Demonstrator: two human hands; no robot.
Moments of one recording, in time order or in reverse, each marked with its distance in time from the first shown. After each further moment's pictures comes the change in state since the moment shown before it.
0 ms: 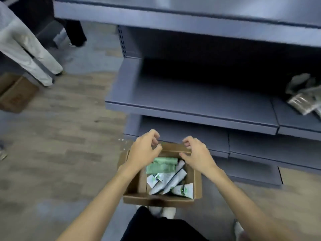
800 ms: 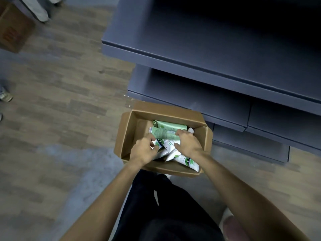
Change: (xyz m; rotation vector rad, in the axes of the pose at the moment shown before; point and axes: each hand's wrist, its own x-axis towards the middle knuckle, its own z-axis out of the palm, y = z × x) left_hand -0.043 -0.105 0.102 -0.020 -0.228 -0.514; right_hand 0.041 0.056 0.137 -0.274 -0.410 0.024
